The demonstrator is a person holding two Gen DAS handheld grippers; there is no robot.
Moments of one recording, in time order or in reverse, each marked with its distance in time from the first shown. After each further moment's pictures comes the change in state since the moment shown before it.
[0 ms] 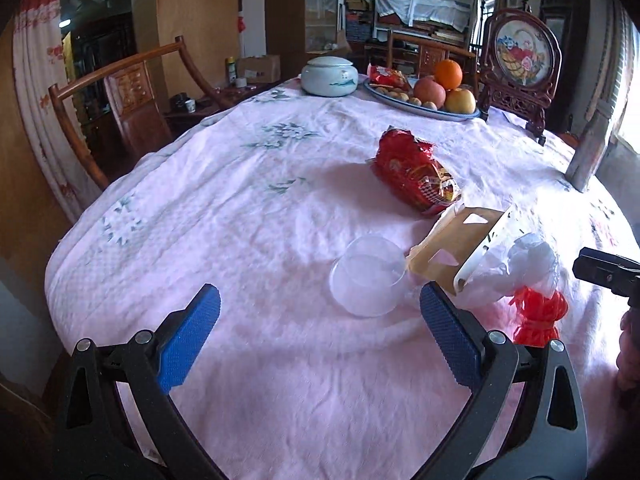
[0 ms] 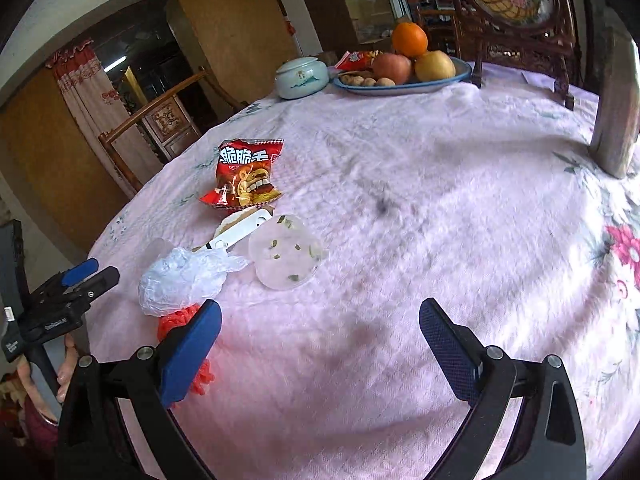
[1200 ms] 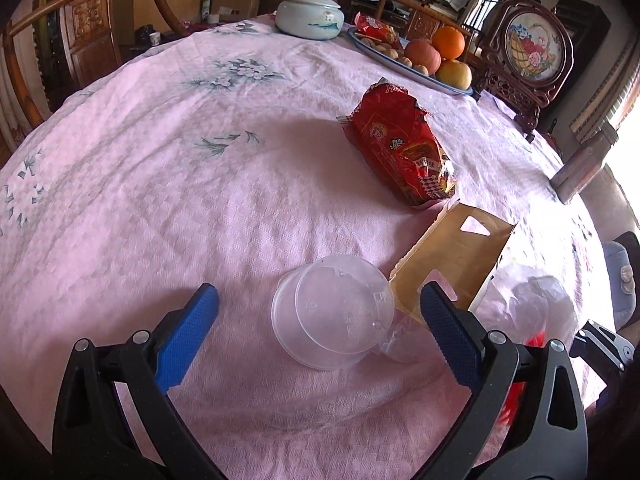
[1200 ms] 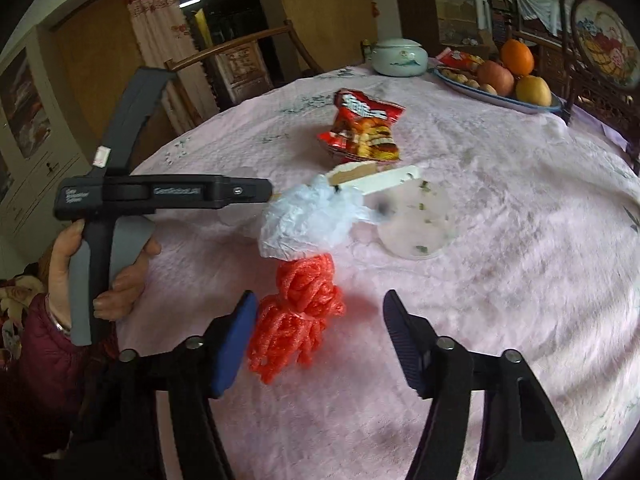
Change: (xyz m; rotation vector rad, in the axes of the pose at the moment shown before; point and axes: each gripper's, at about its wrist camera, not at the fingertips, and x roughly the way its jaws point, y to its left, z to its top) left arm 0.066 0.012 0.015 -0.125 0.205 -0.203; right arm 0.012 0.072 -0.028 -0.244 0.077 0.044
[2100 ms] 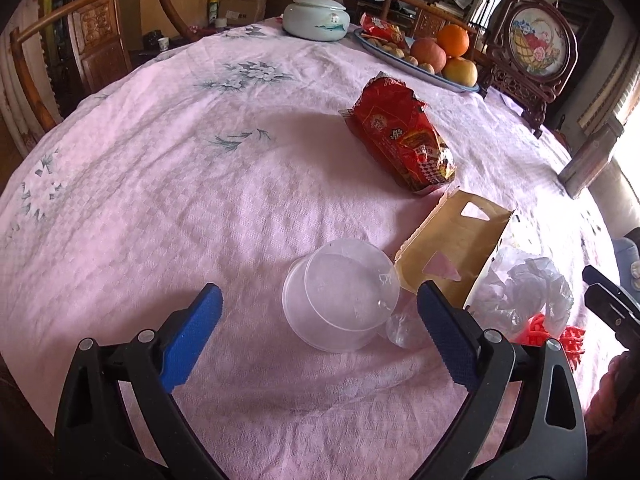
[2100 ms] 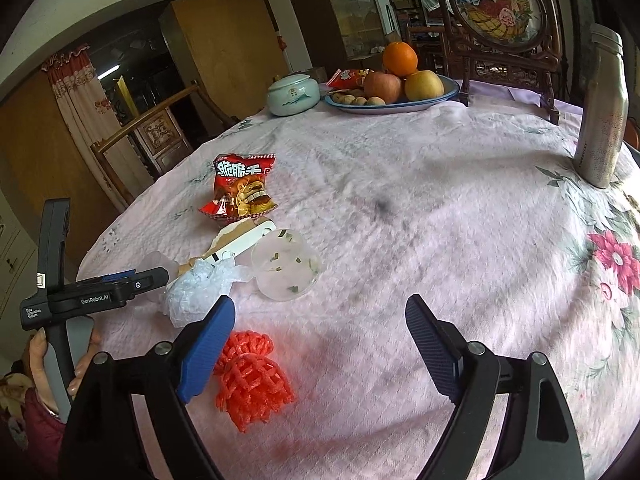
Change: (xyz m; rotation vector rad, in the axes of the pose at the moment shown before) left arm -0.004 -0.006 -0.007 0.024 0.006 0.072; right arm -0.032 -0.059 0.004 0.217 -0.145 -0.136
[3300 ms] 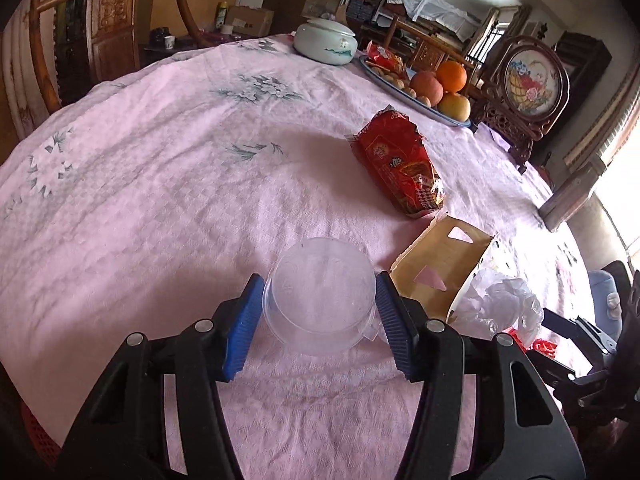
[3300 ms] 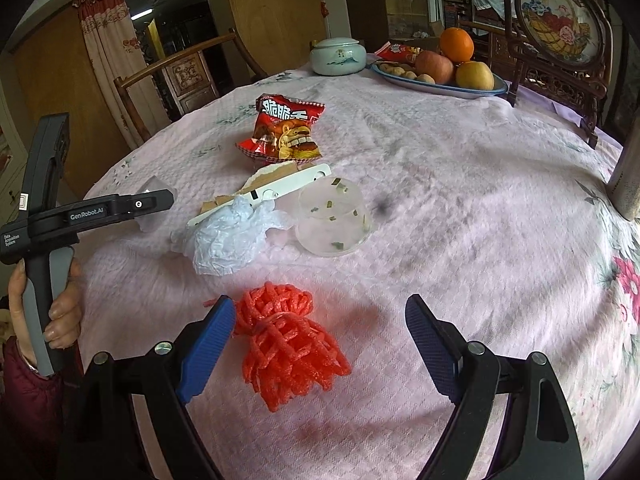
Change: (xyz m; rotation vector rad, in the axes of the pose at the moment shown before) left arm -0.022 0.026 -0.007 -0.121 -0.089 -0.109; right arm 0.020 0.034 -0.016 -0.173 0.132 0.012
